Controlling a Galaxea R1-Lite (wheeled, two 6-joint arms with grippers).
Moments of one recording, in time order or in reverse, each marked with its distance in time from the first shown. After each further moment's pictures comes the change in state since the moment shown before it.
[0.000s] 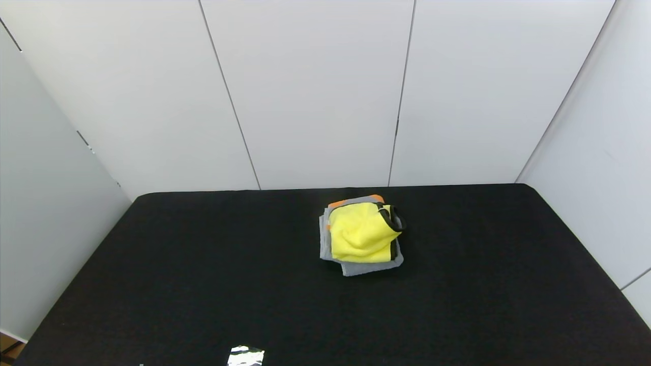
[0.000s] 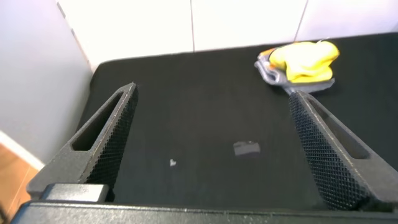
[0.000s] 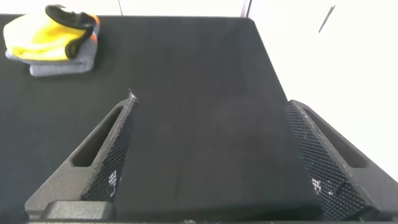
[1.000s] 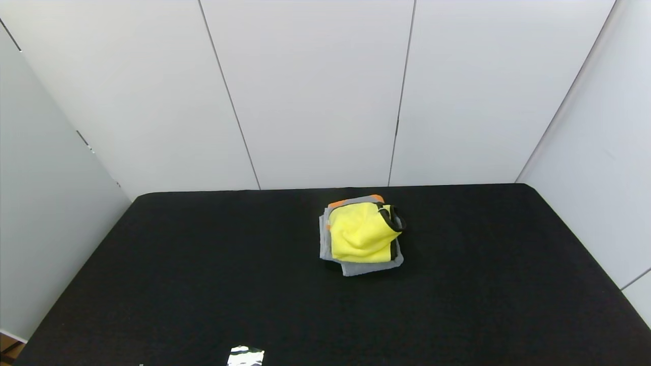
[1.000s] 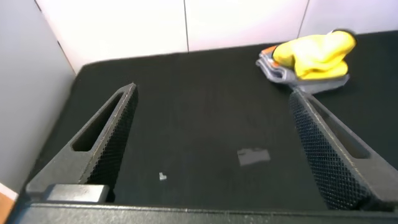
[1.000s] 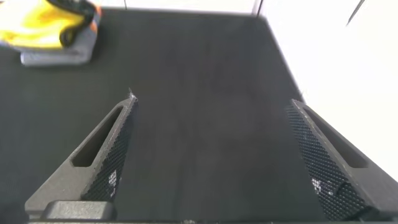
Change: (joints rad) left arm 0.000 -0.044 0.530 -0.543 -0.026 -0.004; right arm -0.003 -0.002 0.289 -0.308 0.028 -0.021
